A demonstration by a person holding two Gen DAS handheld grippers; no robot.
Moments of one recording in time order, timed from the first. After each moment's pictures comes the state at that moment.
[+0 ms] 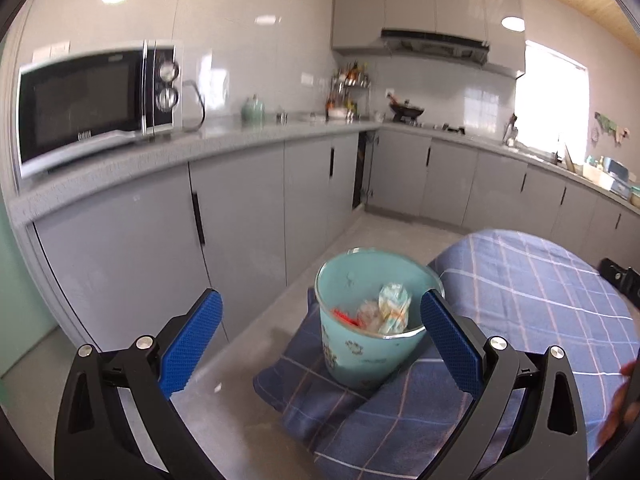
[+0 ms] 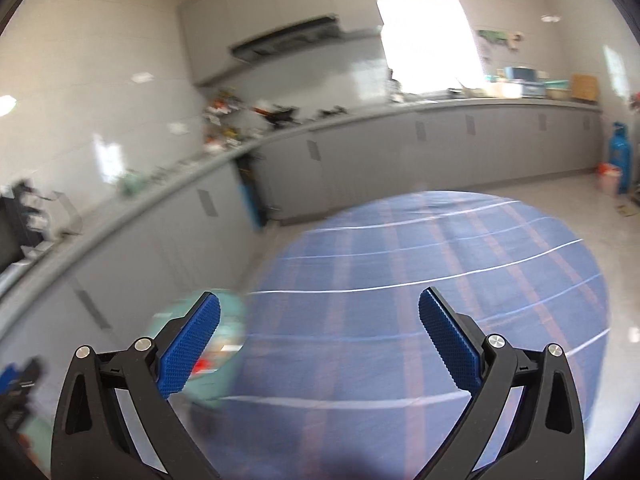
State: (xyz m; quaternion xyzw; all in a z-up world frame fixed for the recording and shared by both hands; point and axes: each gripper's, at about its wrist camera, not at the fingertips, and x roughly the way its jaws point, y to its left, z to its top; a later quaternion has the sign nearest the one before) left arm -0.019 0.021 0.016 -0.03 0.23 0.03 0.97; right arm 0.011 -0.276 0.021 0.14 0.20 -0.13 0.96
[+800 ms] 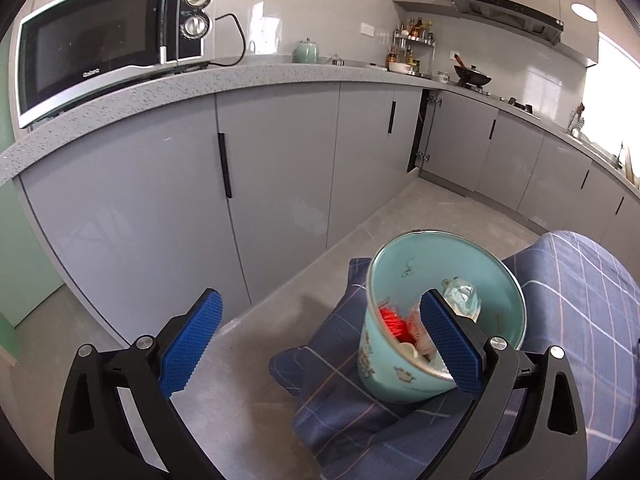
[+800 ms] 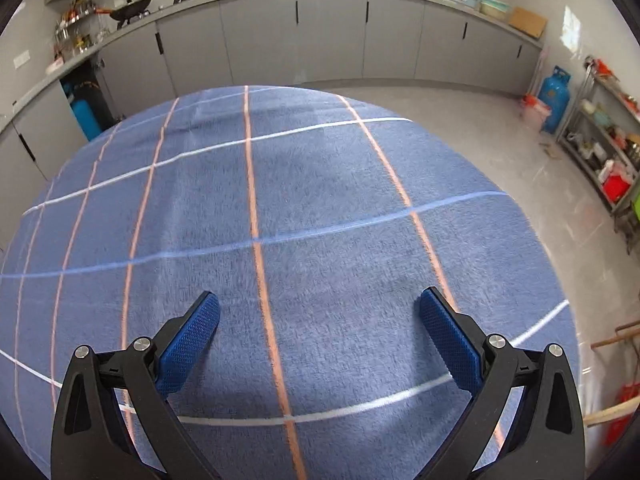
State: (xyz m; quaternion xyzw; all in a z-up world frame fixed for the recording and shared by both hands) left arm 0.100 0.044 -0.032 -0.07 0.31 0.13 0.94; right arm 0.176 -0.573 -0.106 0.15 0.42 -0.28 0.85
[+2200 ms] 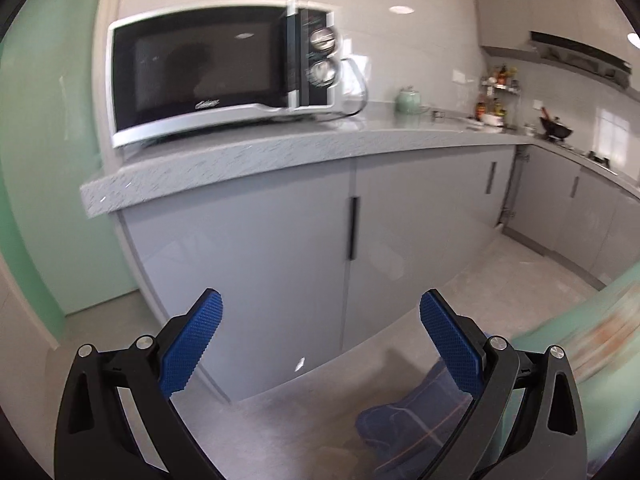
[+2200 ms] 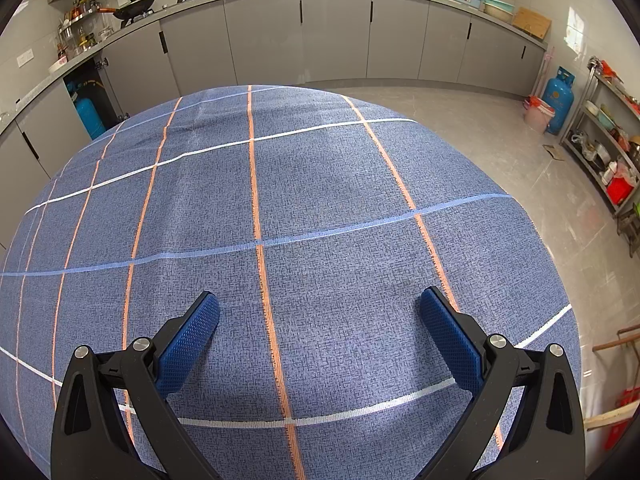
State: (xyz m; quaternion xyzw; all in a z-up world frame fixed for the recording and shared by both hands) left arm 0.083 0.151 0.026 -0.06 0.23 0.28 0.93; right arm 0.177 -0.574 -0.105 0.15 0.43 -0.27 0.85
